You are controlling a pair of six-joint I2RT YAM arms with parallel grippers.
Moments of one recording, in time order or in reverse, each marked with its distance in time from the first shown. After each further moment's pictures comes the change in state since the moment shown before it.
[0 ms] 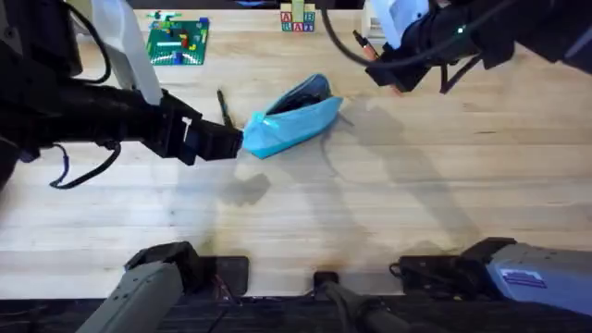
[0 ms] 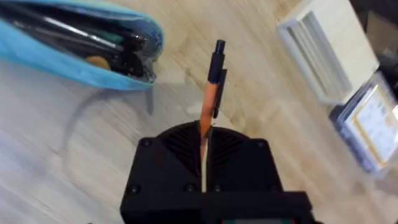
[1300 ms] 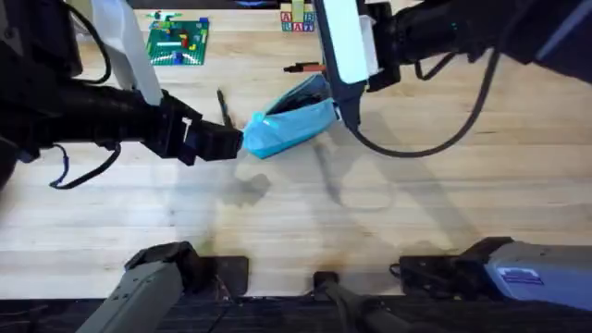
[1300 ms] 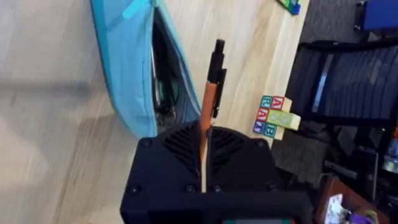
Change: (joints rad) left arm 0.000 0.000 0.000 -0.003 0.000 0.000; right arm 0.038 0.044 0.003 0.134 -0.440 -0.951
